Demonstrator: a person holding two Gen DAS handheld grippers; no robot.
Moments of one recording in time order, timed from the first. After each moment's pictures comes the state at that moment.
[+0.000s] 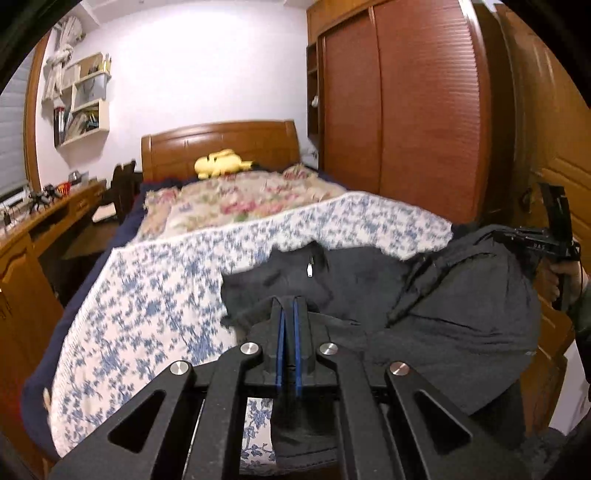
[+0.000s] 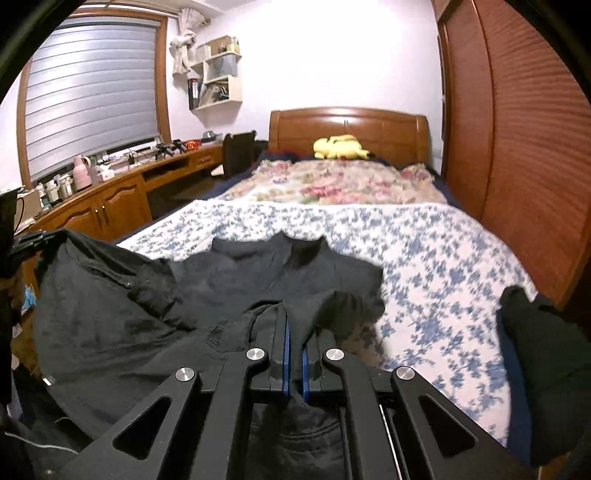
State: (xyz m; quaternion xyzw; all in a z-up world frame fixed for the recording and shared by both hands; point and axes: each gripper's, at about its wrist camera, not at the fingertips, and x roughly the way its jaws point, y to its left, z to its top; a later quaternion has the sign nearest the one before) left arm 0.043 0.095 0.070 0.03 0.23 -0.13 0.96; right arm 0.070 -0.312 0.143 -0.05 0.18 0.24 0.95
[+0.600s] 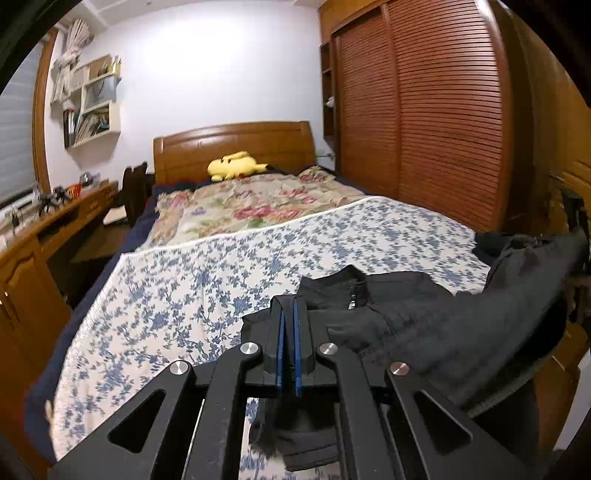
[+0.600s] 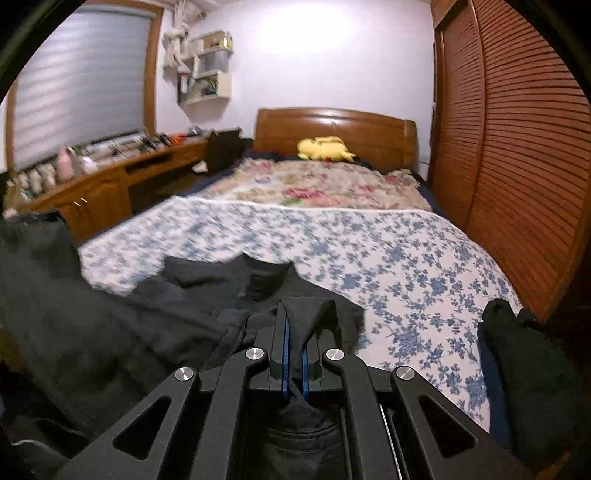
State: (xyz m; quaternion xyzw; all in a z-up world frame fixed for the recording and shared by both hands) left arm 0.108 0.089 0.051 0.03 0.23 -0.09 0.97; right arm 0.113 -0.301 0.118 -0.08 0.19 0.19 0.96
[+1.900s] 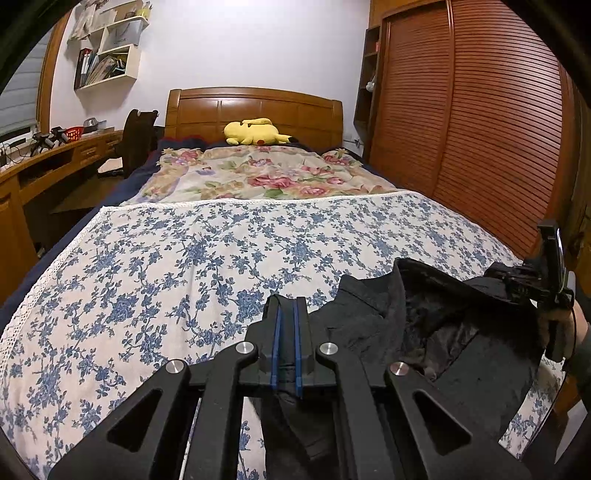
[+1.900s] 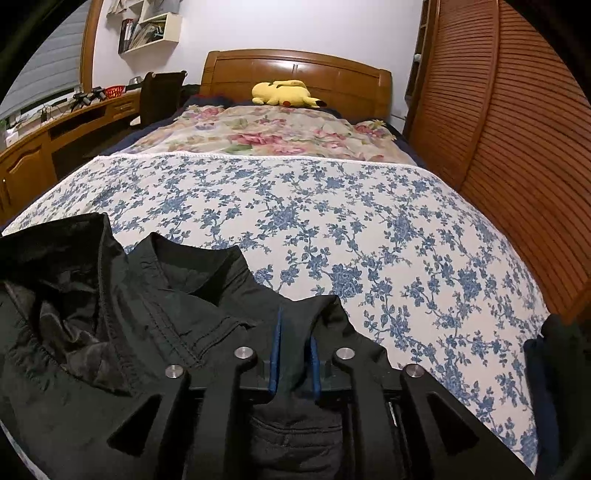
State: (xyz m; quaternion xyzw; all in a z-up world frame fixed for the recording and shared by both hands) left arm 0.259 0.120 -0.041 -0.05 0.27 -0.08 0.96; right arm 0.298 -0.188 0.091 -0.11 0.28 0.10 0.95
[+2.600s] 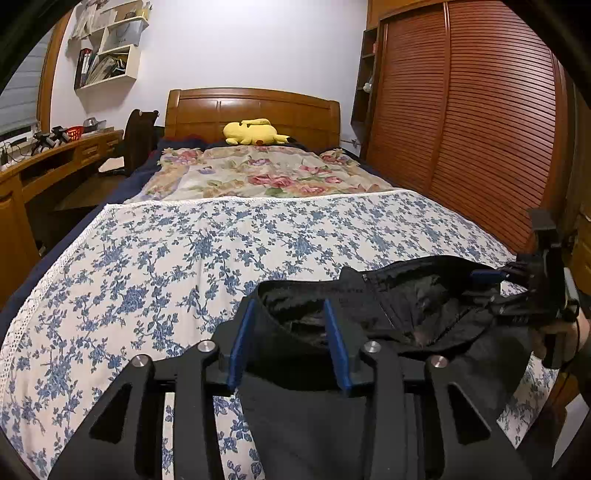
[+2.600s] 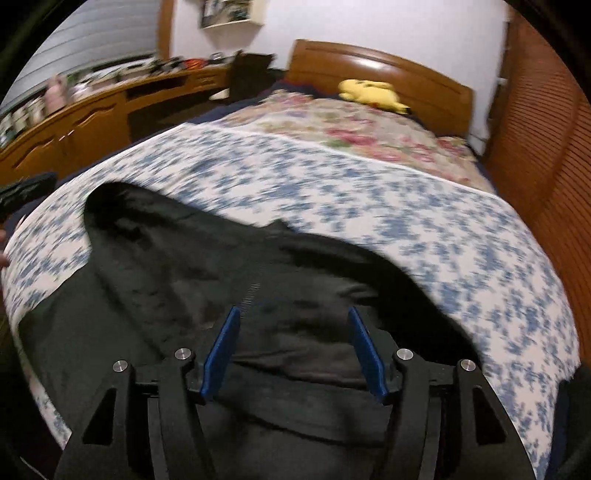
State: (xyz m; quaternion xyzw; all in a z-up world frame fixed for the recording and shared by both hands) left arm 0.234 0.140 -0.043 -0.05 0.27 -0.09 0.96; right arm 0.251 -0.097 0.089 -0.17 0.29 0.24 0.91
